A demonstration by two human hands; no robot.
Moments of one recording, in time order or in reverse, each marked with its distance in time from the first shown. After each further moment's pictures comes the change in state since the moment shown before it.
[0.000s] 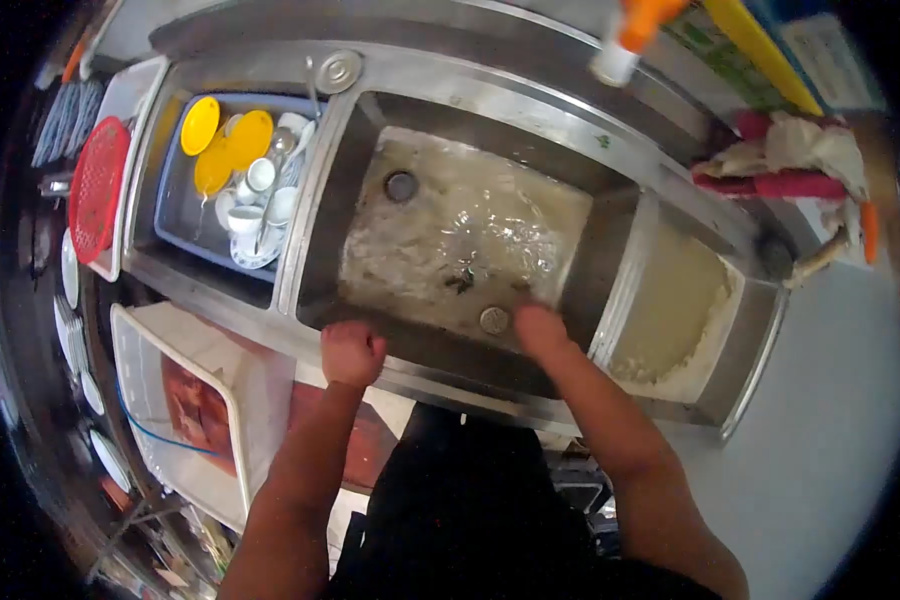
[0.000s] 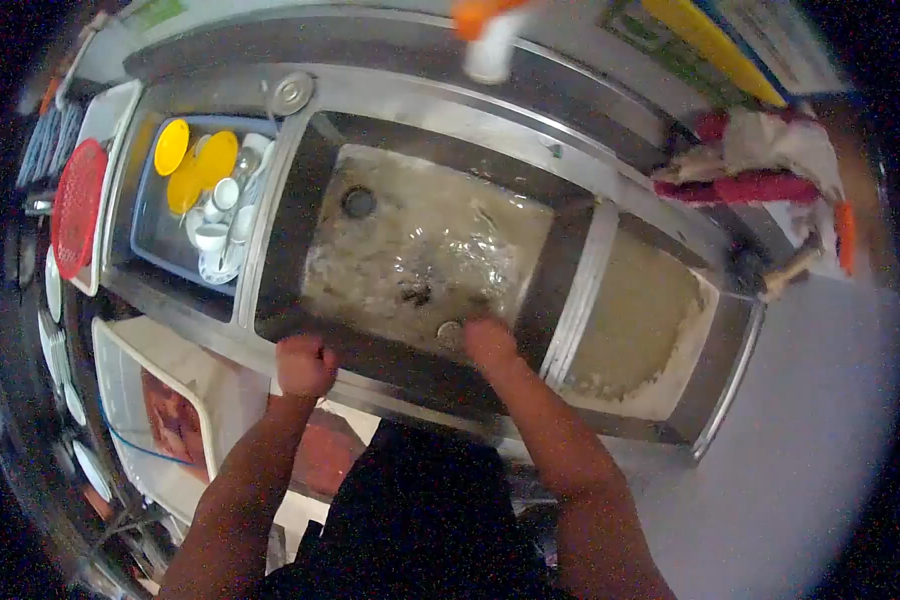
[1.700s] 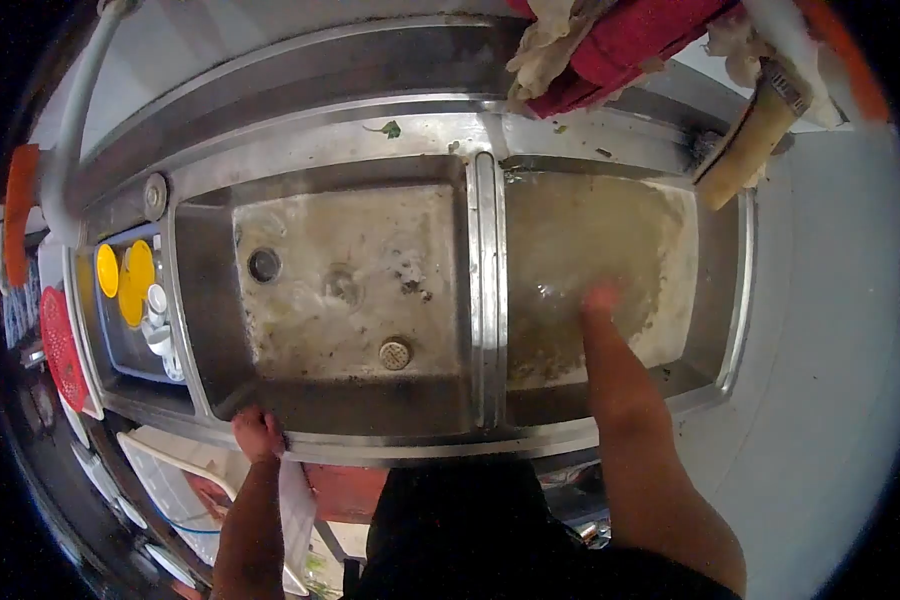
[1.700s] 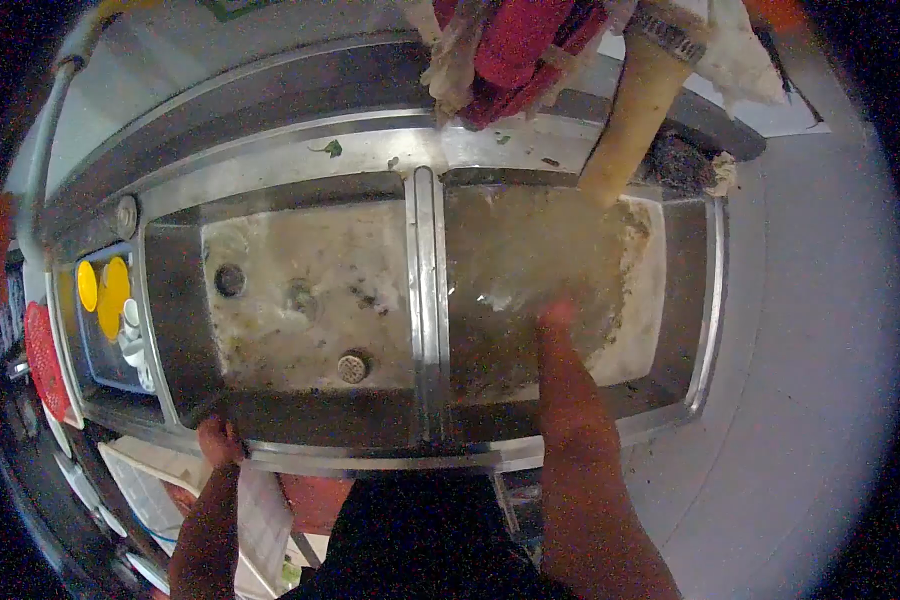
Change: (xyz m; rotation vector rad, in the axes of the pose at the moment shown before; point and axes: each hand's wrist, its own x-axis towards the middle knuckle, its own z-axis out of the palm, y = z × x) left_hand -0.005 -0.021 0.021 0.175 0.065 -0.045; right_hand 0.028 0.377 0.169 0.192 0.195 0.907
